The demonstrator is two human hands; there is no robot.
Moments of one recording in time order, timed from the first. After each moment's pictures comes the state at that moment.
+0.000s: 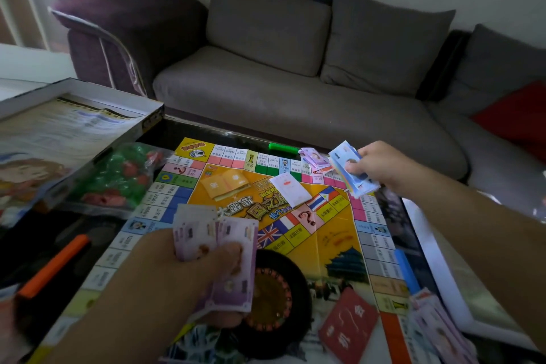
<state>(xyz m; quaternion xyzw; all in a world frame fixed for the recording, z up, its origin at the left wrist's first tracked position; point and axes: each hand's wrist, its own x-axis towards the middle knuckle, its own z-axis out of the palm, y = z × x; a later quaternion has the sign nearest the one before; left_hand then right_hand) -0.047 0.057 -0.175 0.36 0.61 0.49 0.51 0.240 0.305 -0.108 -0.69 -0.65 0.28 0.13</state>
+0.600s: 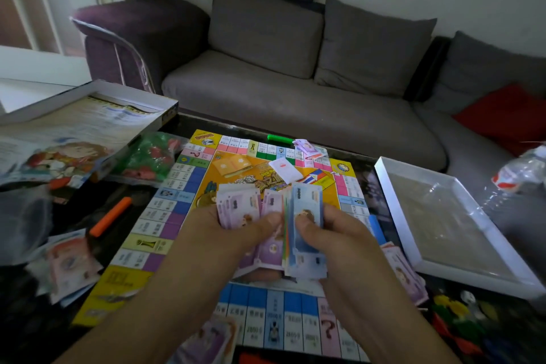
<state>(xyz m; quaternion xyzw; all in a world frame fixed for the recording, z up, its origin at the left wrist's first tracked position) 0.001 -0.024 -0.104 0.34 0.50 0.54 0.59 0.166 0.007 -0.101 -0.52 -0.48 0.57 0.41</state>
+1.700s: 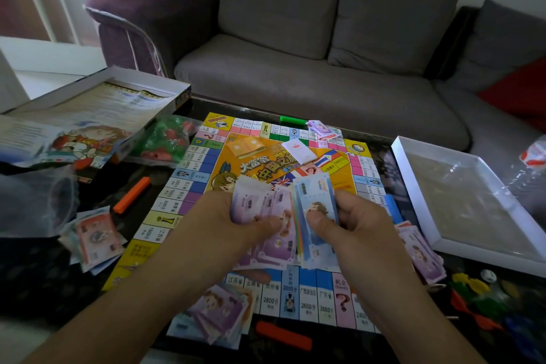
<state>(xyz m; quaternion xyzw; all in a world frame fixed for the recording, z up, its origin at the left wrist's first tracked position) -0.018 -0.039 -0.108 0.44 0.54 0.42 0.58 0.178 -0.009 -0.113 -0.52 -0.60 0.47 0.38</state>
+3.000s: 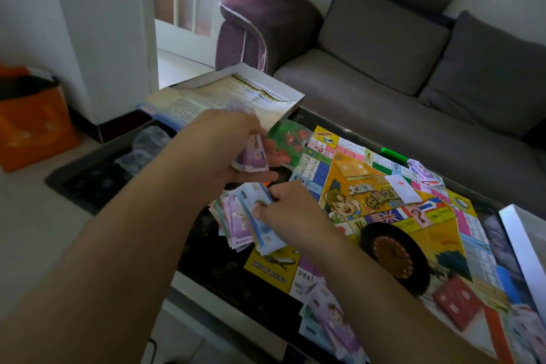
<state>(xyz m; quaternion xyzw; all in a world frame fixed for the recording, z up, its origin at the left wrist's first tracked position) -0.216 -0.056 -0.076 0.22 0.61 0.59 0.49 -0.080 0.009 -0.136 -0.47 -0.77 0.43 0.05</state>
